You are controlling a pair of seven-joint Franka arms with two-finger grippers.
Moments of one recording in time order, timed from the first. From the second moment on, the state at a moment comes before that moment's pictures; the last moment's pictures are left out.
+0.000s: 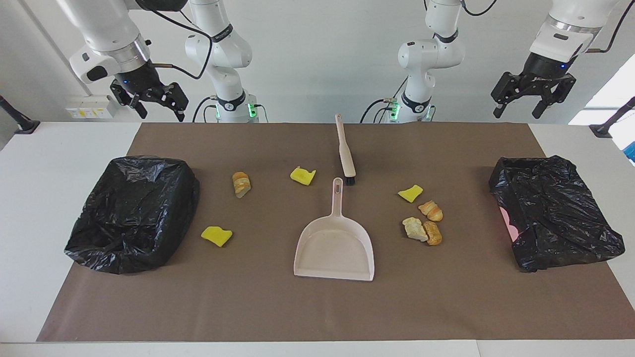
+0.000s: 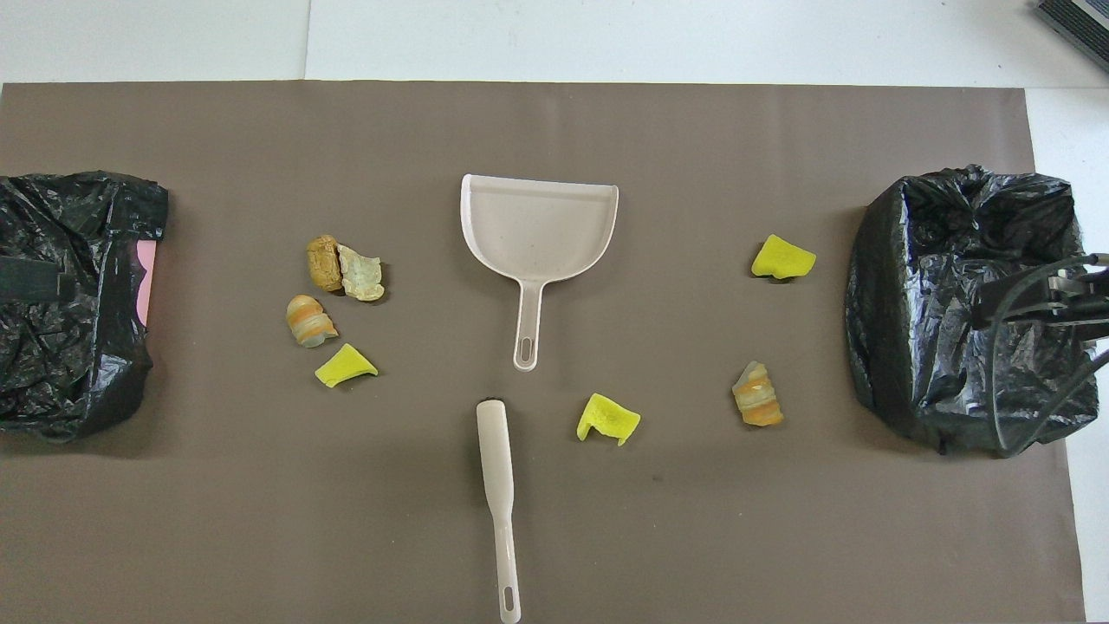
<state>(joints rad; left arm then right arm) 0.04 -0.12 -0.08 -1.56 -0.03 1.57 0.03 -0.20 -0.03 0.18 -1.53 0.01 1.42 0.10</state>
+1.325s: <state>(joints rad) -0.20 -0.21 -0.12 -1.87 -0.03 1.55 -0.19 -0.20 -0.05 0.19 -1.56 0.01 1.45 0.10</state>
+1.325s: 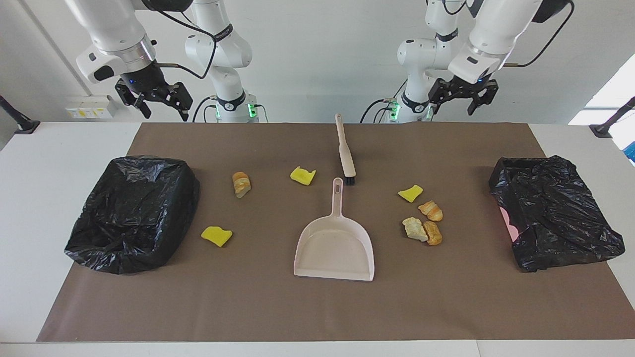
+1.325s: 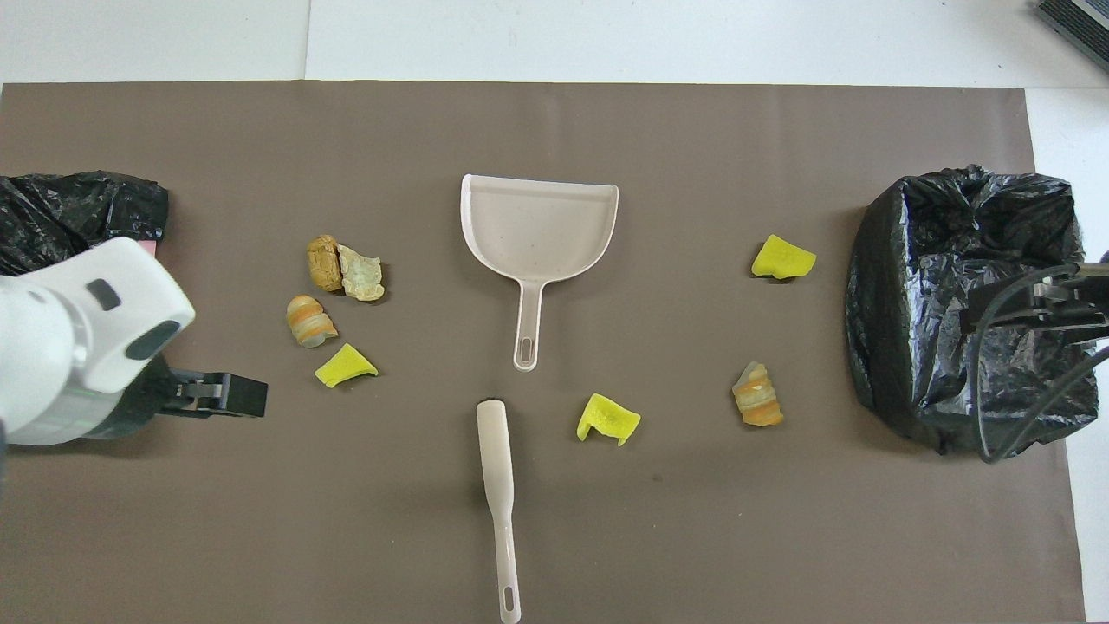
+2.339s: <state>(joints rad) -0.75 -0.16 -0.12 -2.43 -0.09 2.24 -0.65 -0.05 0.10 0.21 -1.57 0.02 1.64 0.20</state>
